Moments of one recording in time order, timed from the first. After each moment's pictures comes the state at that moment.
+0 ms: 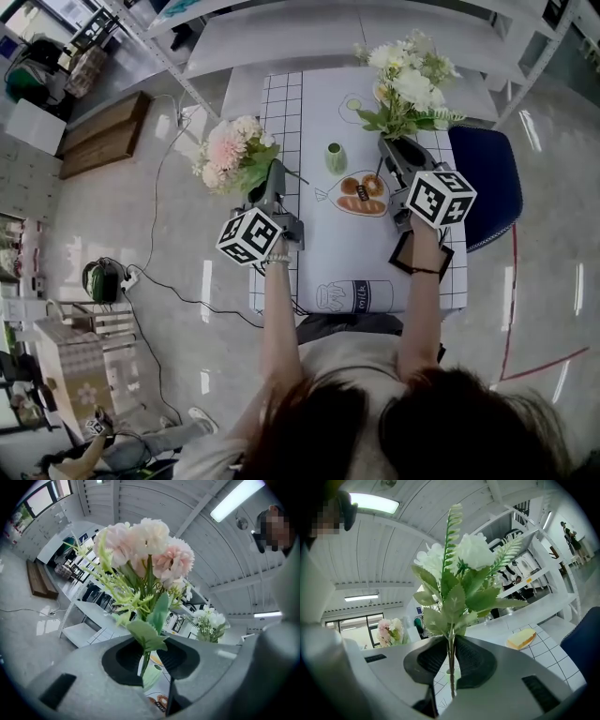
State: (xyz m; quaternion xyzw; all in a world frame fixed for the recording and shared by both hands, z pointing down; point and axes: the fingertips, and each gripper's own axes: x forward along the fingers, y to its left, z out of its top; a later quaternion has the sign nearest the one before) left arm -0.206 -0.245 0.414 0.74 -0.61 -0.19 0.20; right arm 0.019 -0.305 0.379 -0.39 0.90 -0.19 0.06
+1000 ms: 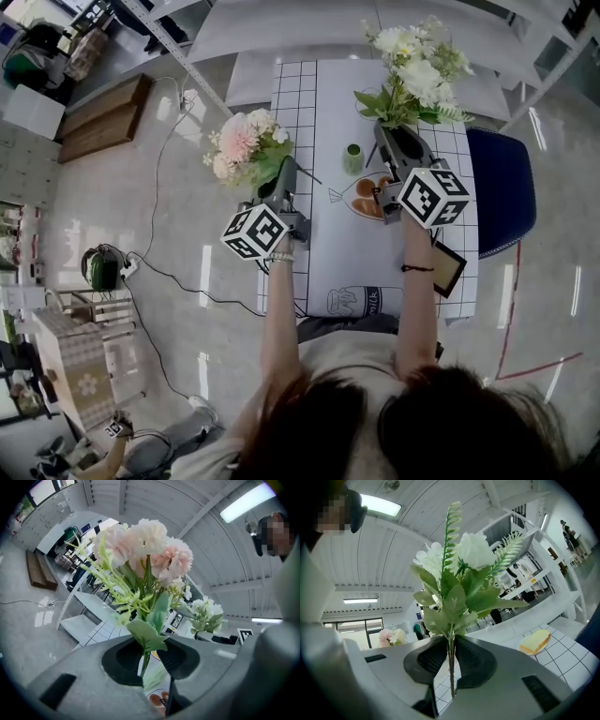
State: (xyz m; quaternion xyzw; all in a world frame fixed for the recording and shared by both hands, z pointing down) left arm -0.225 -0.268 0.440 0.75 -0.59 -0.18 0.24; right arm -0.039 -0.336 0.369 -0.40 0.90 -0.17 0.10
